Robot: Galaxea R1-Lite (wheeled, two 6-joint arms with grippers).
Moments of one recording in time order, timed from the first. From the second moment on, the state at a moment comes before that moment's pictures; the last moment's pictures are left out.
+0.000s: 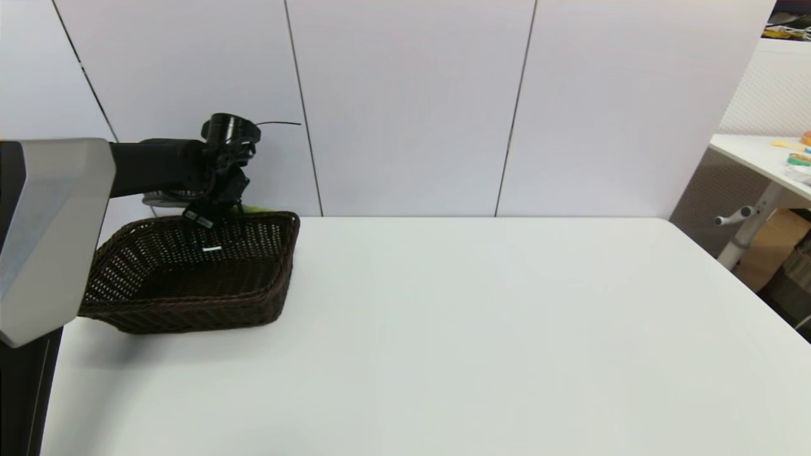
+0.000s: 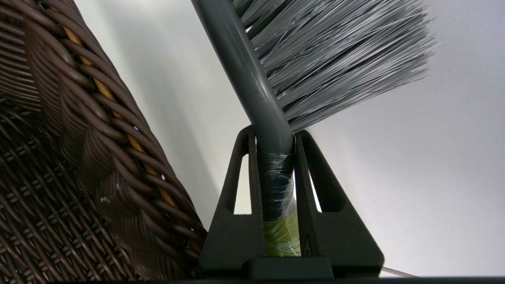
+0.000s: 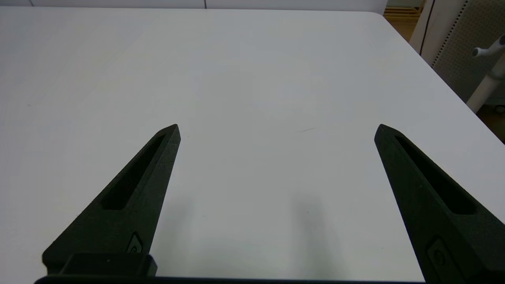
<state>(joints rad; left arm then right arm) -0.12 2.28 -1.99 0.40 0.66 -1.11 0.00 0.00 0.00 0.01 0.01 -0.01</state>
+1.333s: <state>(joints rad) -0.12 2.25 -1.99 0.41 0.66 -1.14 0.00 0.00 0.00 0.01 0.01 -0.01</state>
